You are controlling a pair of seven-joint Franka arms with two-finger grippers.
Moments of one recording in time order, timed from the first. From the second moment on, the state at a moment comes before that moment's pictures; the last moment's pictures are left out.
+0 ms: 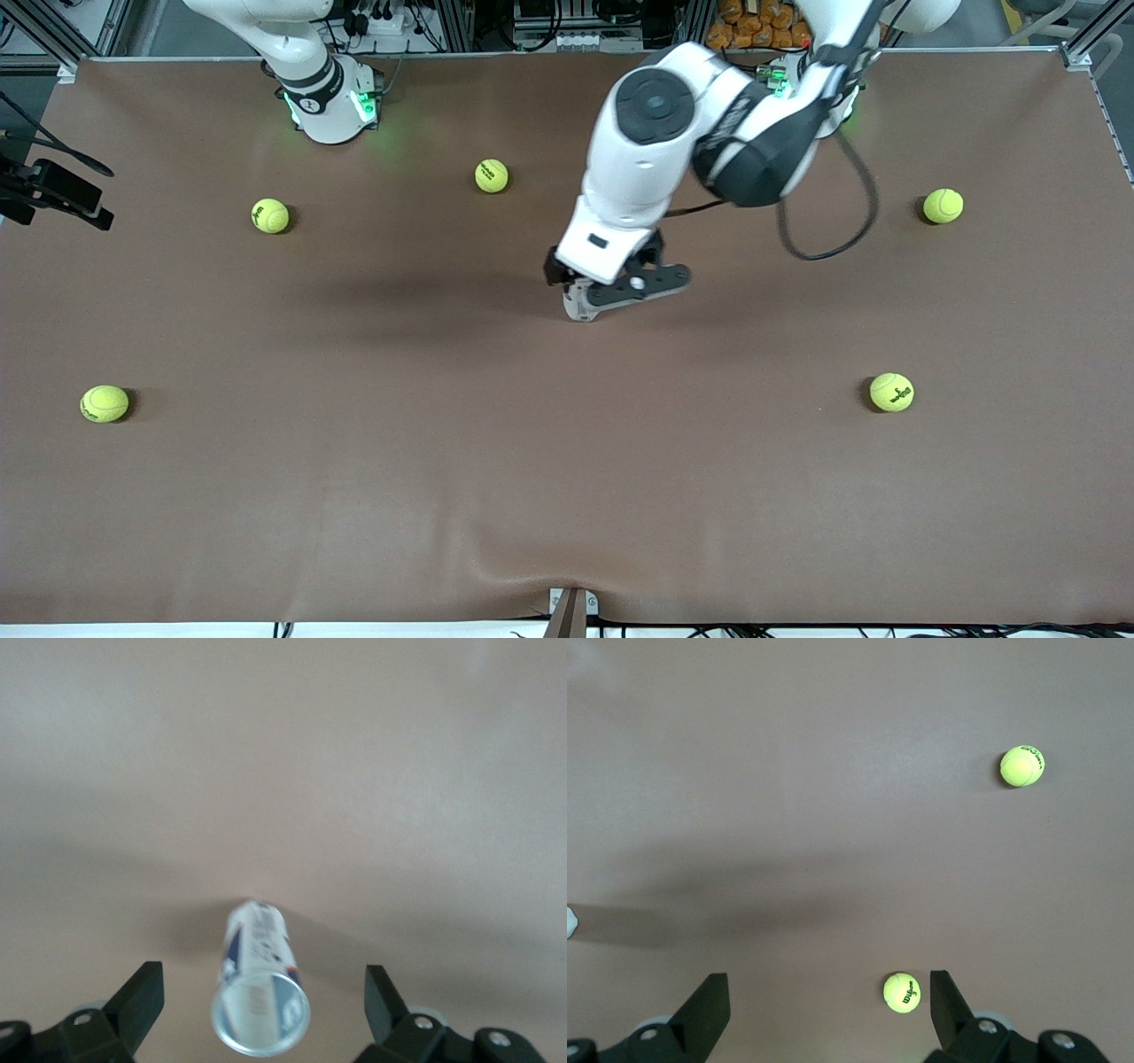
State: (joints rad) left arm -0.72 0.46 0.04 -1.28 -0.09 1.83 -0.90; right arm -0.06 -0.02 0.00 -1.50 0.02 1.48 0.03
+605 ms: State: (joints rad) left arm -0.65 0.40 0.18 -1.28 -0.09 1.74 -0.64; right arm -0.06 0.01 0.00 -1.50 0.02 1.48 0.03
